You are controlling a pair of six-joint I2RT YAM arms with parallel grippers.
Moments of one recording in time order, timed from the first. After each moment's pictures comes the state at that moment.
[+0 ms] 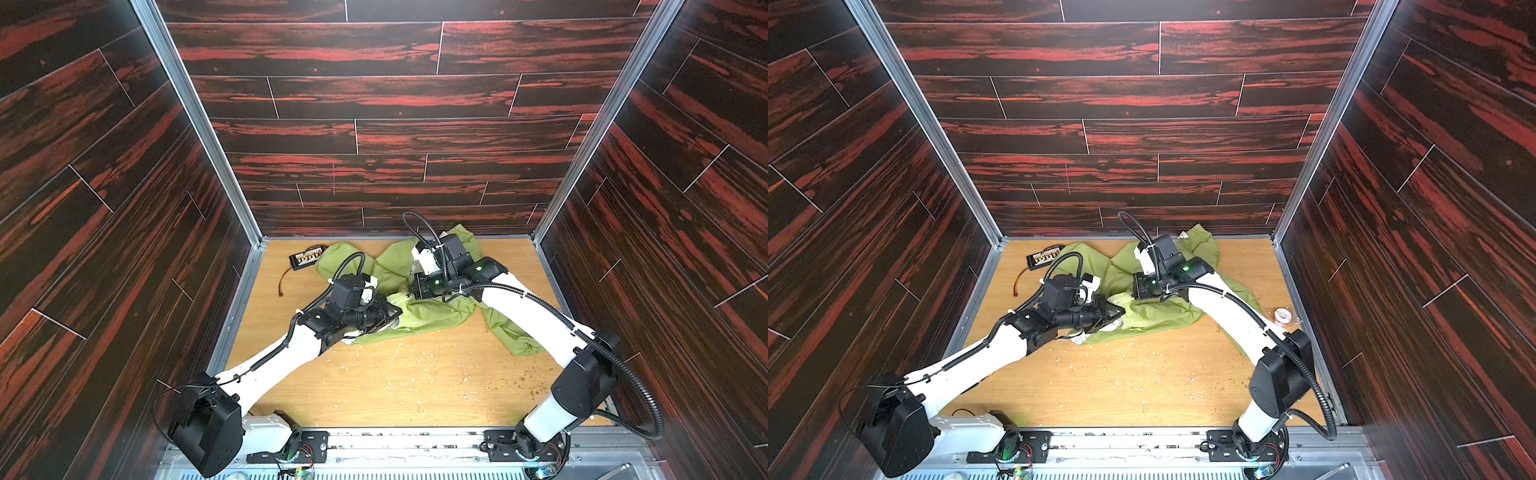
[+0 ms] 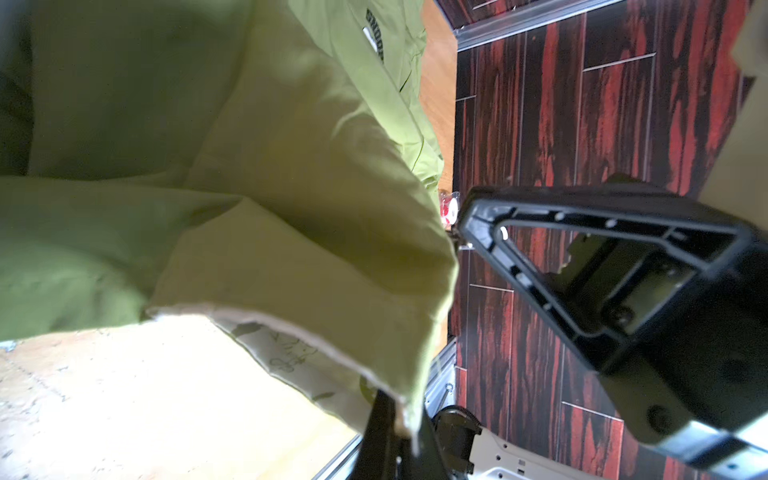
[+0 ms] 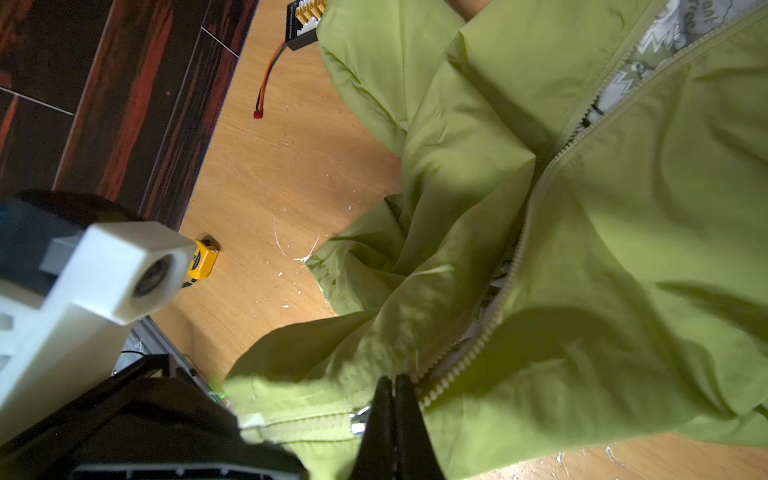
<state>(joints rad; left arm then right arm) -0.59 1.31 0.91 -0.14 0.48 -1.09 0.65 1.65 1.55 -0.76 -0.25 0.37</state>
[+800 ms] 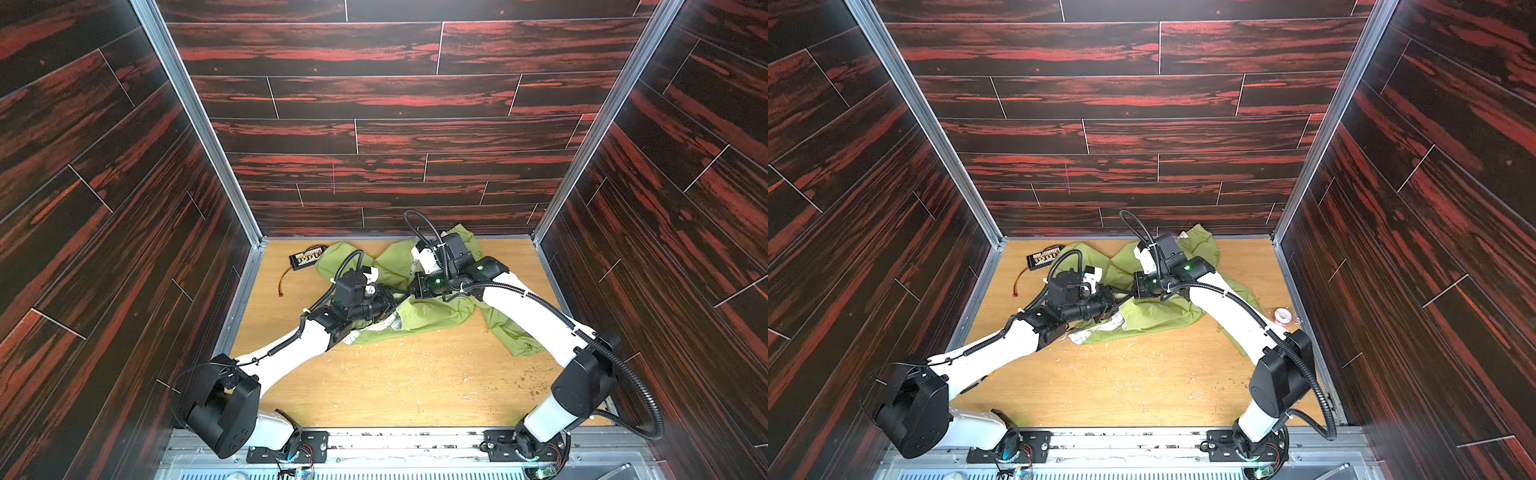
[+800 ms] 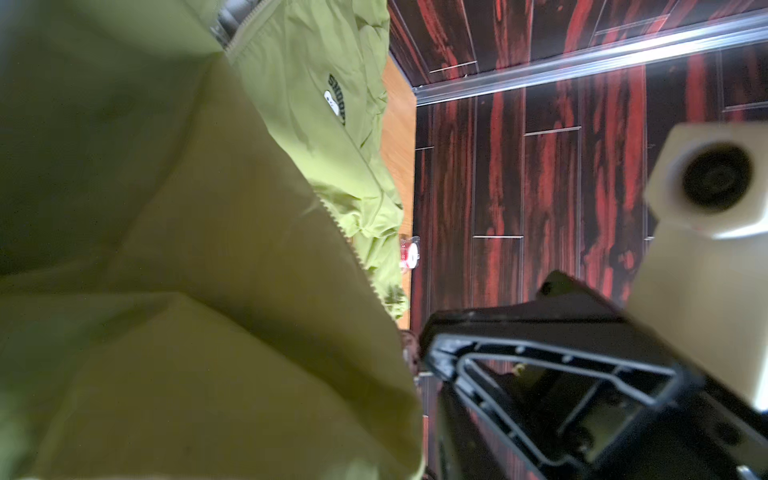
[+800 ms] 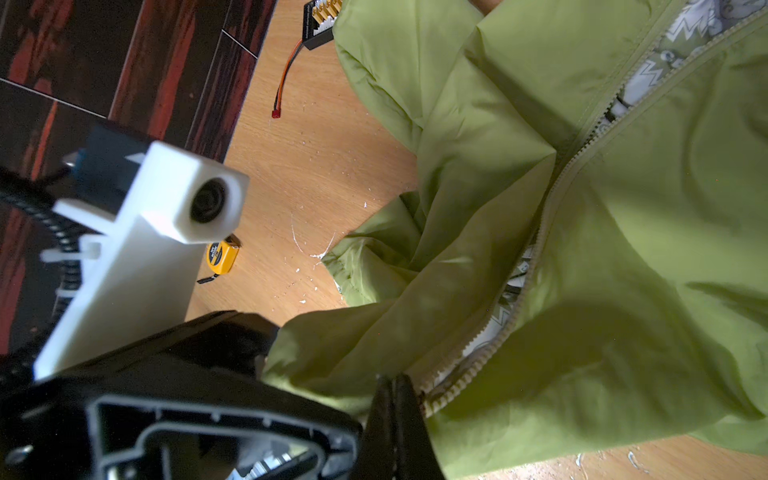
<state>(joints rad) -0.58 1.41 0.89 0.15 0.45 -1.22 0.64 1.65 1.55 -0.76 -0.31 0.39</state>
